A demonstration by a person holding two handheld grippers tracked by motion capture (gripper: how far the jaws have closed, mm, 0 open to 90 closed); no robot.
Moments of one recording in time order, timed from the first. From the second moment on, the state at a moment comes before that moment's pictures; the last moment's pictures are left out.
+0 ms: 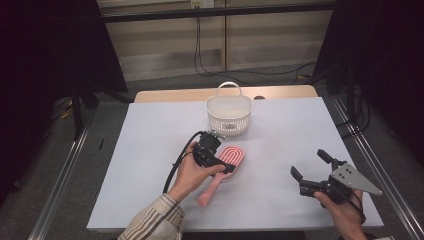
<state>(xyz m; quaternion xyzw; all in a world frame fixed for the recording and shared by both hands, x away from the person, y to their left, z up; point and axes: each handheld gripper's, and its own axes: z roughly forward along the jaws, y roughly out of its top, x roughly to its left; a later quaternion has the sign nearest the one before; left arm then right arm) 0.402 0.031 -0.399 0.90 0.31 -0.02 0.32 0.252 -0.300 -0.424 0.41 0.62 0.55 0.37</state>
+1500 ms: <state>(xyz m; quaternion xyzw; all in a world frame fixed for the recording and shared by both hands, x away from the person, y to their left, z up) 0.416 -0.003 -0.427 0.91 0.31 -0.01 0.26 0.252 -0.299 -0.424 0.40 0.63 0.55 0.37</state>
